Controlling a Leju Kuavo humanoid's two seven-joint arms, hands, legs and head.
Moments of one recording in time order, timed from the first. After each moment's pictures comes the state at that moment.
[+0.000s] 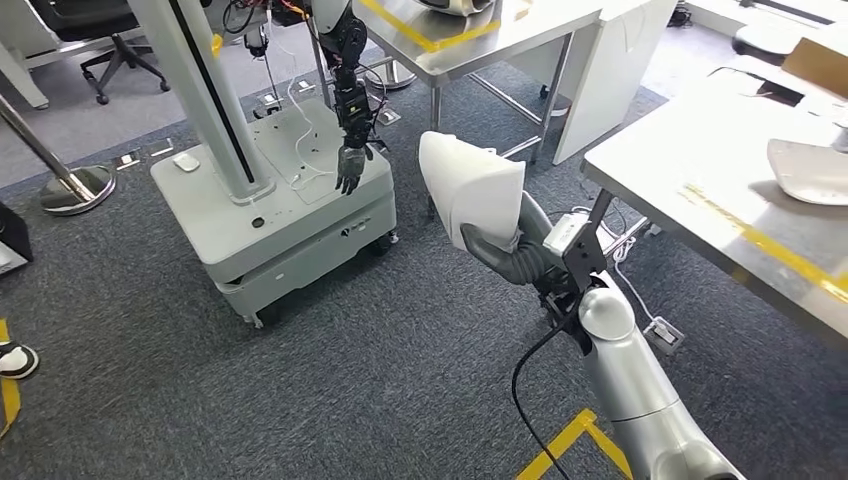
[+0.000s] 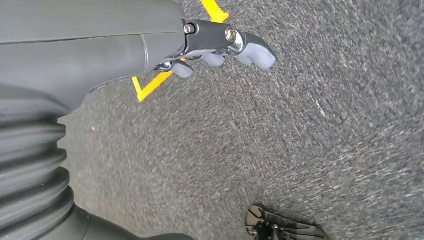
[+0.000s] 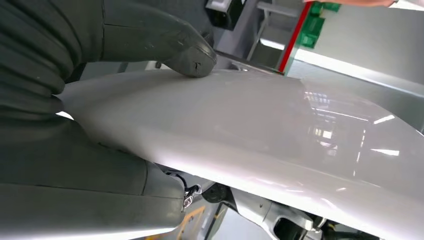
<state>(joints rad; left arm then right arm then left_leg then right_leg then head) -0.09 -0.02 1.10 -0.19 -1.10 -0.09 -0.04 -0.38 -0.10 0.13 -1.38 0.06 0.32 -0.54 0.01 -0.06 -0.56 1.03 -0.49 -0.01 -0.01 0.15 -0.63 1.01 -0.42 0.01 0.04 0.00</state>
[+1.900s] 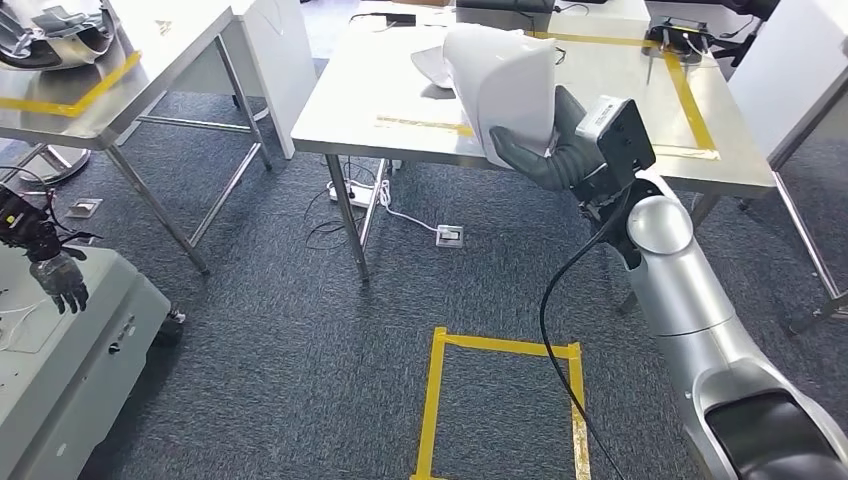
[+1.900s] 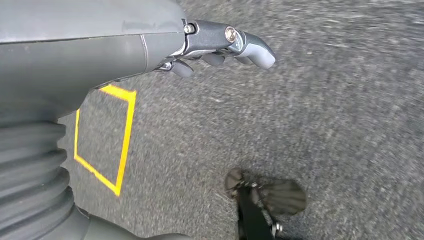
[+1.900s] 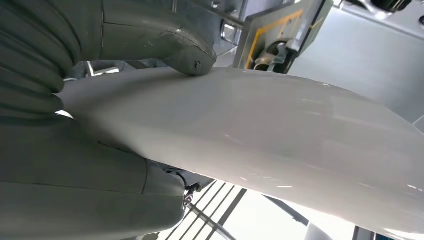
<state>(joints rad) -0.14 -0.10 1.11 -0.18 -1.05 -0.07 -0.03 -0.70 -0.28 0.23 -1.34 -0.07 0.29 -0.38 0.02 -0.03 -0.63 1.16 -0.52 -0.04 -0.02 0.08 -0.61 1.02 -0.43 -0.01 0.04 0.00</state>
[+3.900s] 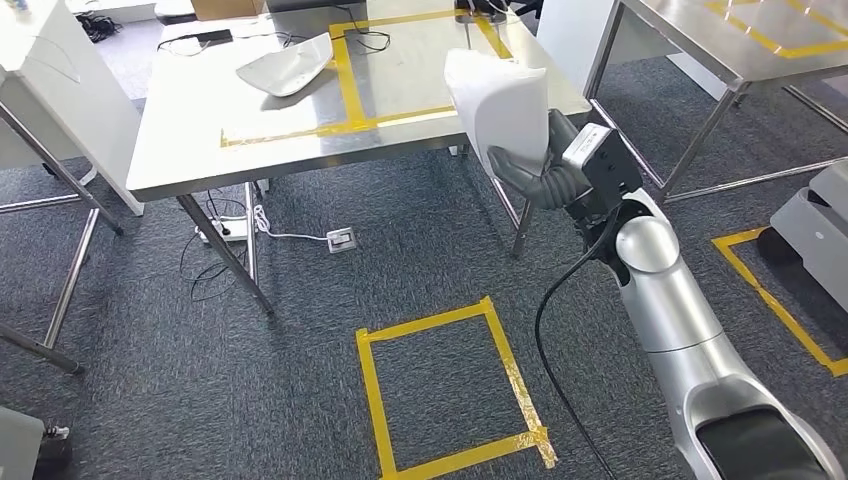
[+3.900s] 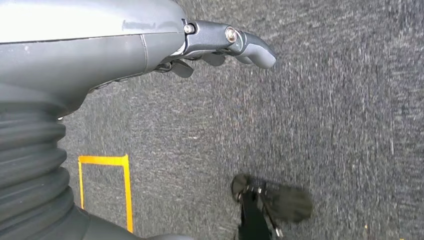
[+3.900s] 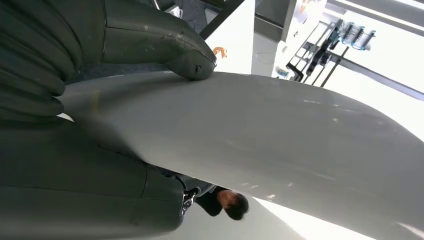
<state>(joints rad) -0.13 -0.09 1.12 -0.18 -1.06 -0.04 -0.02 -0.62 -0.25 0.19 -1.35 0.01 0.28 -0.41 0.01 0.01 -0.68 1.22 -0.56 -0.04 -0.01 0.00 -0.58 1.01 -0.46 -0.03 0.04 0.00</state>
